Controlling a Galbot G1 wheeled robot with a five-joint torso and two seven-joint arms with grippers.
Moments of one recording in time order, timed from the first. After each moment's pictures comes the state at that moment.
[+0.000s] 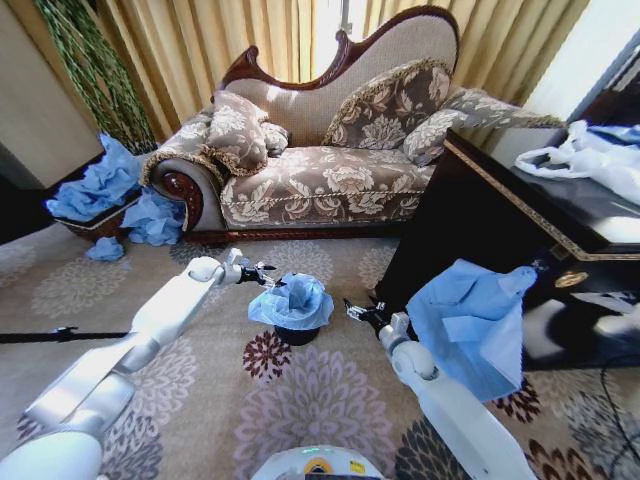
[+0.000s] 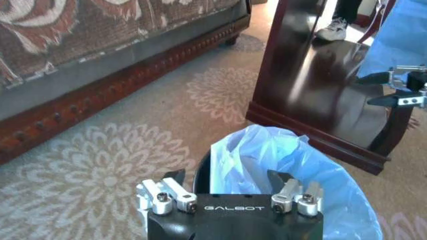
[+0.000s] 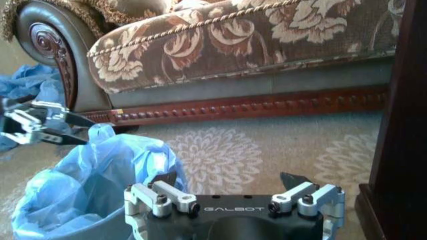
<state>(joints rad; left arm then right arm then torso) 0.27 -0.99 0.16 -0.92 -0.42 0.20 0.89 -0.97 1.07 0.06 1.63 0.65 -0.14 0.09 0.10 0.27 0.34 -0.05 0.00</state>
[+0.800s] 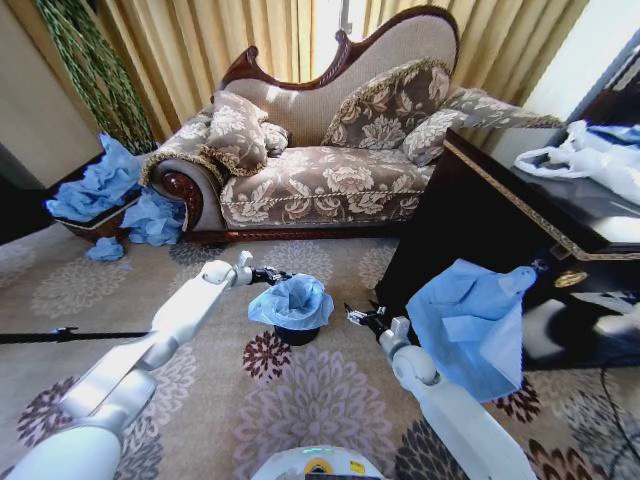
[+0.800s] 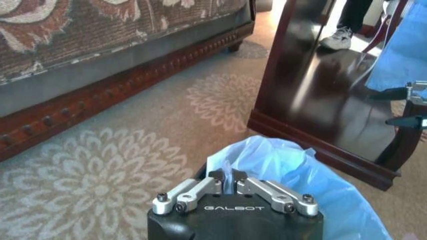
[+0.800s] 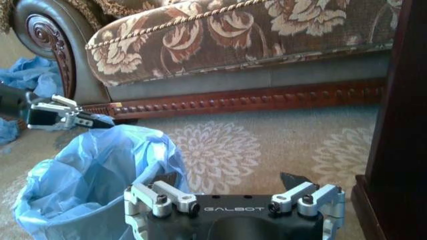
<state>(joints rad) 0.27 -1.06 0.13 -0.87 -0.40 0.19 0.86 -0.99 1.06 0.05 1.64 0.65 -0.15 0.10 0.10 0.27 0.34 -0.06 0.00</state>
